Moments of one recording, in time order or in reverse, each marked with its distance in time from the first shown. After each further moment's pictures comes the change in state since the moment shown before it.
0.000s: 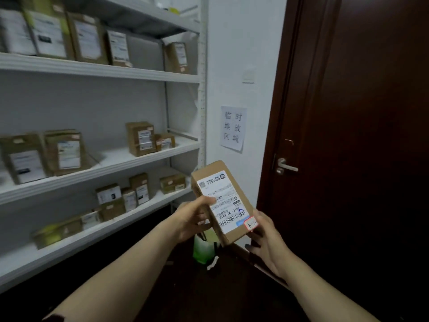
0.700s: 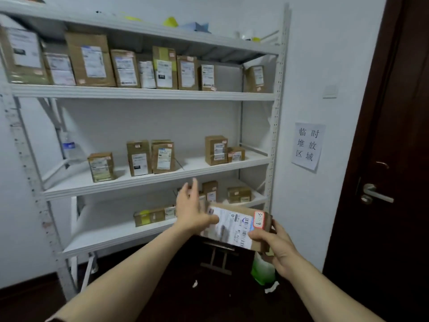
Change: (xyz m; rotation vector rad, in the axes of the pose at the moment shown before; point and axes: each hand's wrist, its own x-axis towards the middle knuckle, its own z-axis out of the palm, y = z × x) left_hand -0.106 0.026 -0.062 1.060 0.760 0.290; right_hand 0.014 0.010 0.085 -0.065 -0.246 0.042
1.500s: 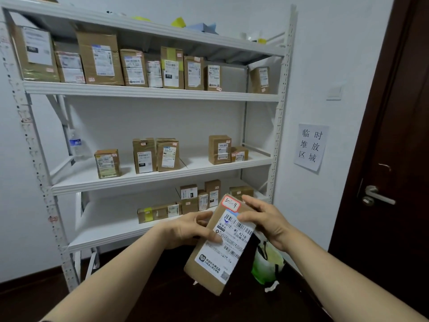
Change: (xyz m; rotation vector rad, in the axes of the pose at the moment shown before) left_hand -0.024 -0.034 -0.026 -0.574 -0.761 -0.101; right_hand -0.009 -0.047 0.036 -0.165 -0.367 -0.108
